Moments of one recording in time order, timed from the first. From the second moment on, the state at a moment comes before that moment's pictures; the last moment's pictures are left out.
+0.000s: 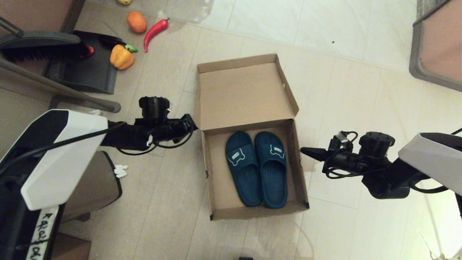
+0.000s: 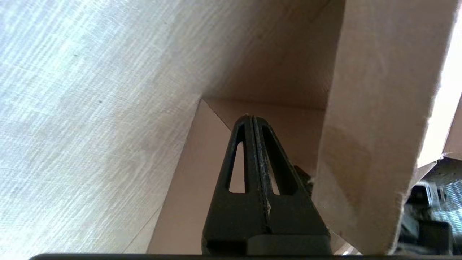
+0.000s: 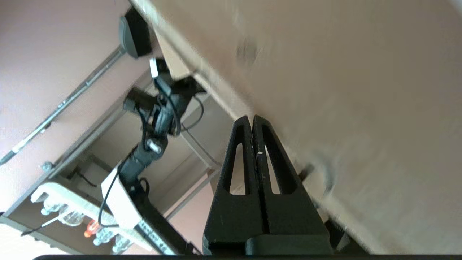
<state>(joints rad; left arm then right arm) -0.23 2.37 -1.79 -0.27 -0.33 -0.65 -0.03 2.37 -1.10 -1.25 1.02 1.31</state>
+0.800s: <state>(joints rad) -0.23 2.37 -1.79 -0.27 -0.33 -0.65 -0.06 2.25 -0.85 -1.39 1.01 1.30</state>
